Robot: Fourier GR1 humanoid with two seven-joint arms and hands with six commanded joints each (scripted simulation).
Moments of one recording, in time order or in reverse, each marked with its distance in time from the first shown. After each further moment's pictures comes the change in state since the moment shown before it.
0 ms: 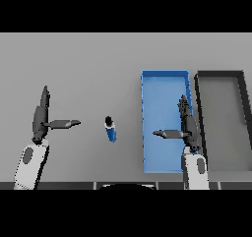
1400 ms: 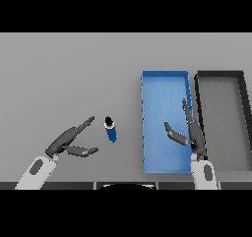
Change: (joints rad) left arm 0.085 0.137 -0.301 -0.144 -0.085 -0.471 -0.060; right arm 0.088 -0.146 0.081 -0.123 0.168 0.038 -0.082
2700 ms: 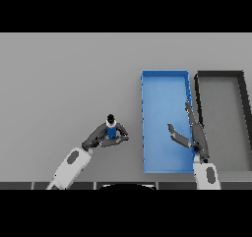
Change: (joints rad) left arm -0.168 -0.399 -0.062 0.319 -0.047 0.067 -0.084; right arm 0.030 -0.016 -0.015 -0.007 -0.008 0.010 -0.045
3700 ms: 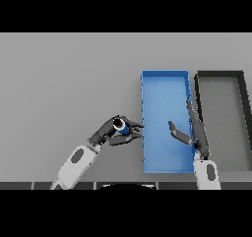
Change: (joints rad) left arm -0.060 -0.066 -0.003 -0.279 -0.044 -0.021 0.037; right arm -0.033 -0.007 -0.010 0.025 0.014 -0.012 0.020
